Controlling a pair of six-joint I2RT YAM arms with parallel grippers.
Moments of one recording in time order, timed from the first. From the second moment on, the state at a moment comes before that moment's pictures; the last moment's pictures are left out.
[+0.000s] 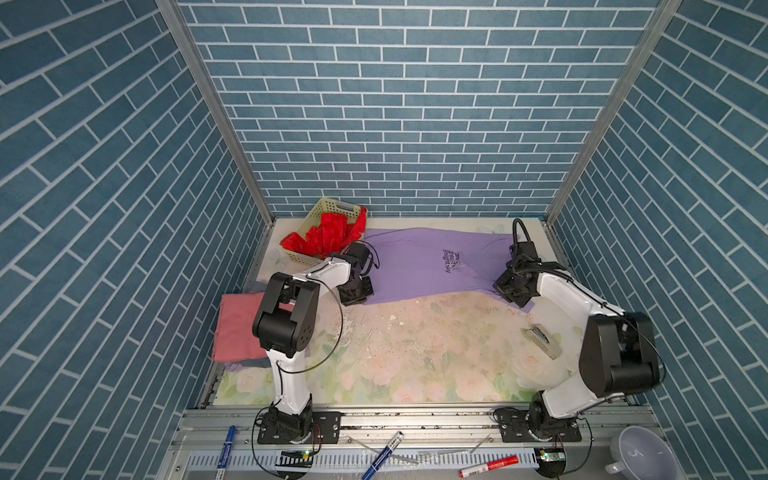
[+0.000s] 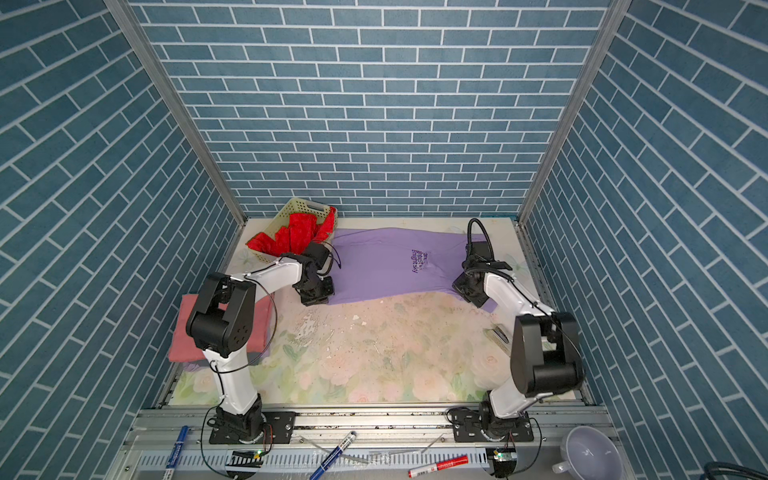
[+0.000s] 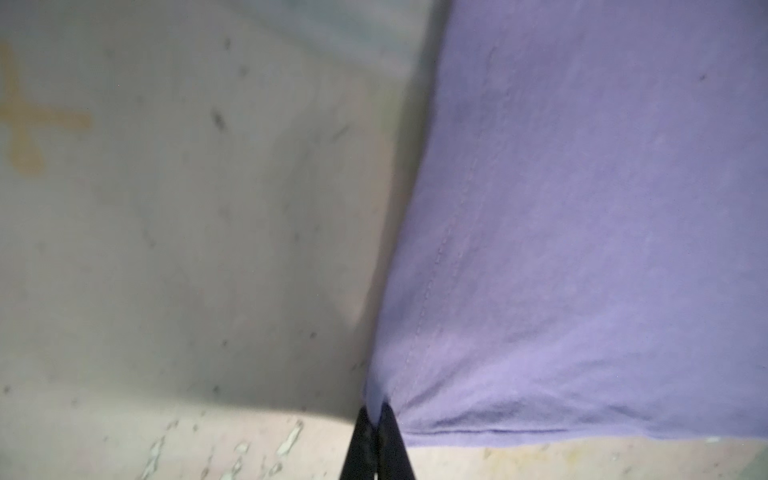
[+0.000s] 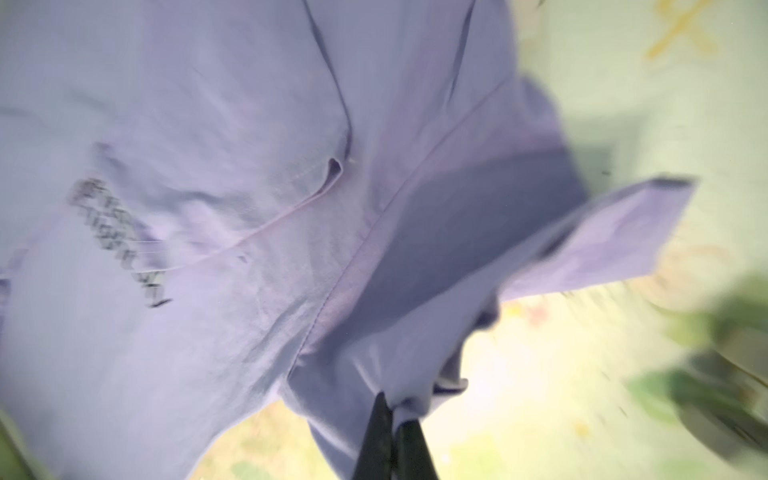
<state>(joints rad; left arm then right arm) -0.33 1.91 1.25 -0.75 0.09 -0.60 0.17 1.50 1.06 -0.73 0.01 0.89</state>
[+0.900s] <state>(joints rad) -0.20 2.11 1.73 -0.82 0.24 -0.65 0.18 2.06 1.79 -0.90 0.10 0.63</state>
